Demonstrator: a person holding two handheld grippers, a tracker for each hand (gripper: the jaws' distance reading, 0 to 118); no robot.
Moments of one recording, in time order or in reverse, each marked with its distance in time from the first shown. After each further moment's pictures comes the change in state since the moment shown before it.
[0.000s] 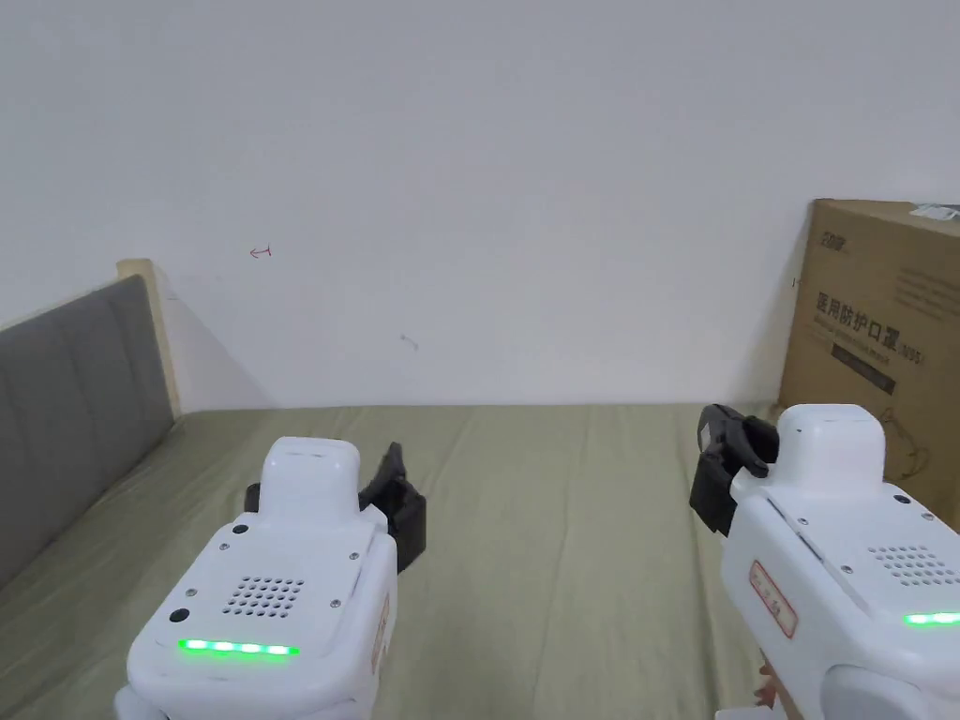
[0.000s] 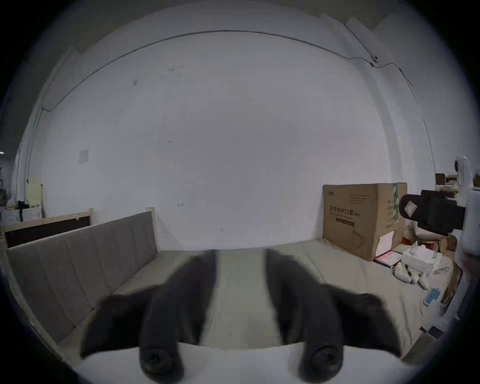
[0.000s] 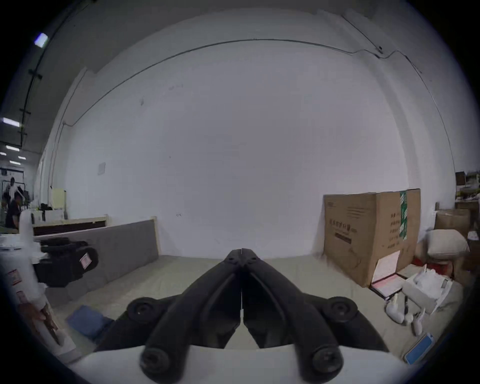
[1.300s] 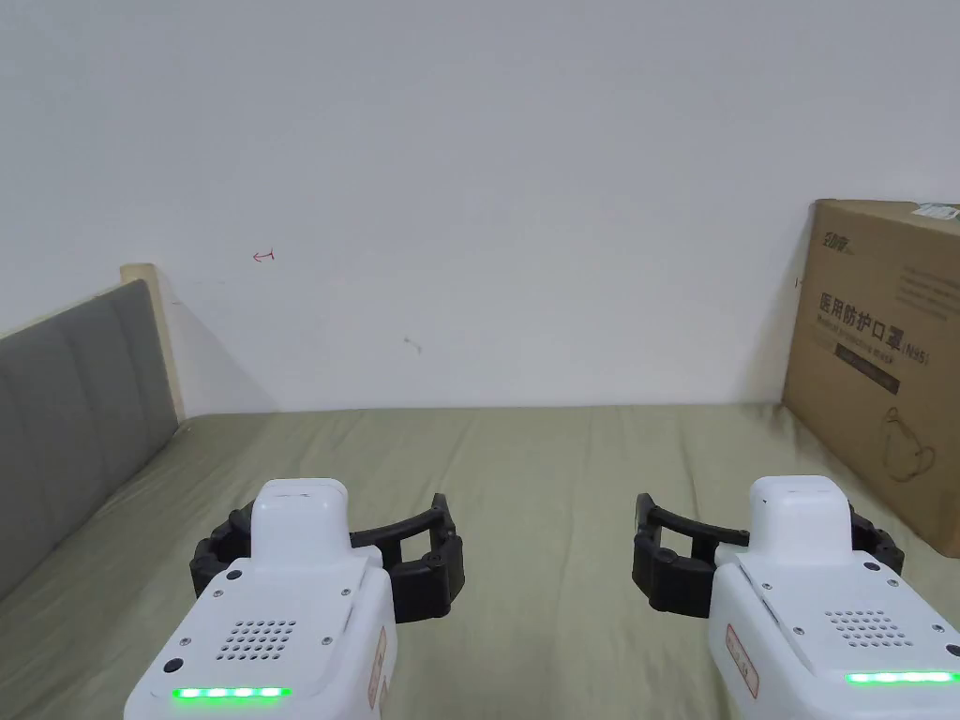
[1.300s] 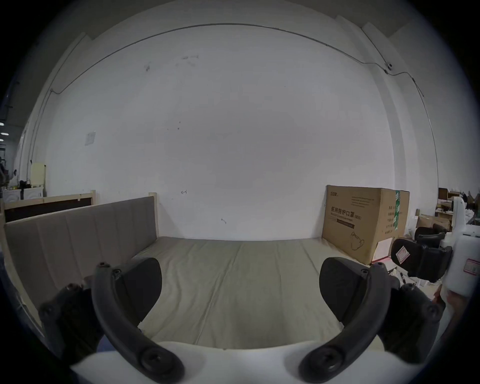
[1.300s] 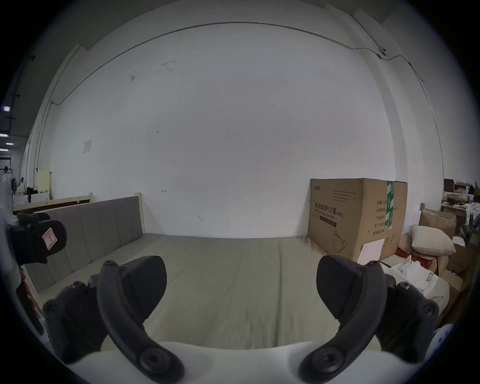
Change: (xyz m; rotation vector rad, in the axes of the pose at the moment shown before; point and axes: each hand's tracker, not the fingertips) left arm -0.011 -0.016 0.006 -0.041 0.004 0.093; right arm -0.012 -0.041 0.003 -0.114 -0.093 0.050
